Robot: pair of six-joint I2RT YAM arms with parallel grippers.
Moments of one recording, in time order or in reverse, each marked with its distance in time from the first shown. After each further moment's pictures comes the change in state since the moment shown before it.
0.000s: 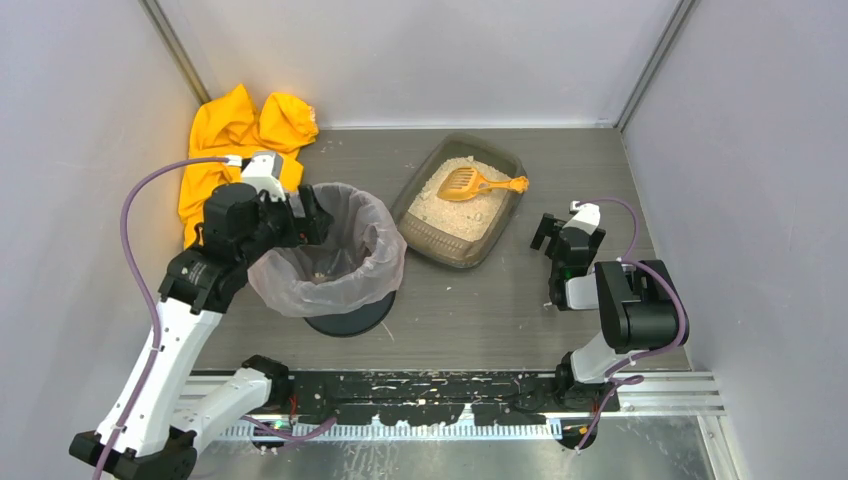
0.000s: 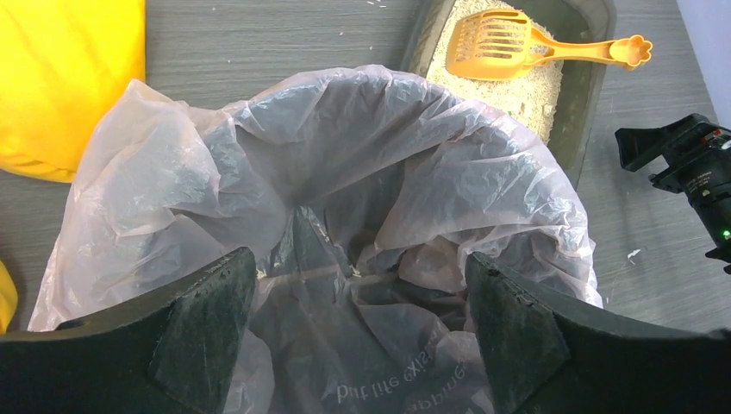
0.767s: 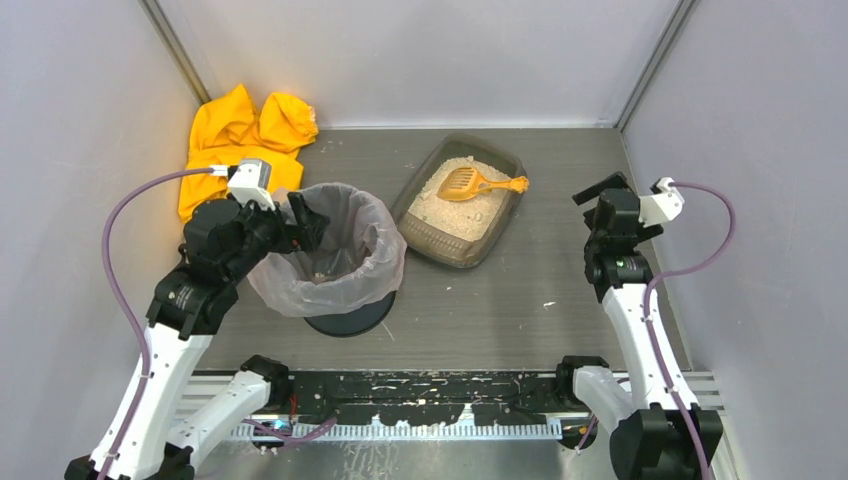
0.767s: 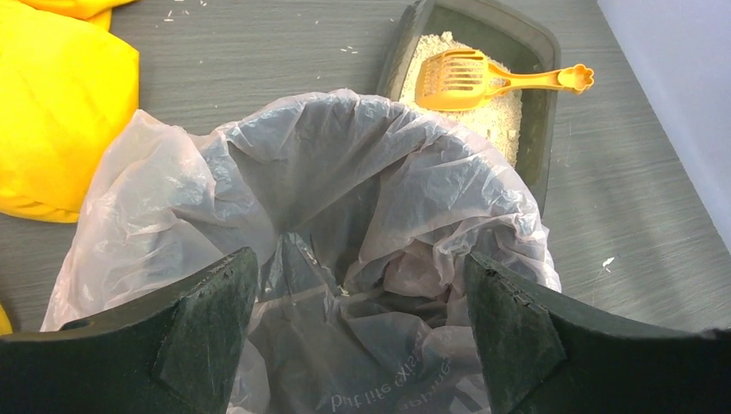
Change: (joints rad) left arm 0.000 -0.115 -0.047 0.069 0.031 0.022; right arm -0.037 -0.631 0.448 -1.057 0.206 0.562
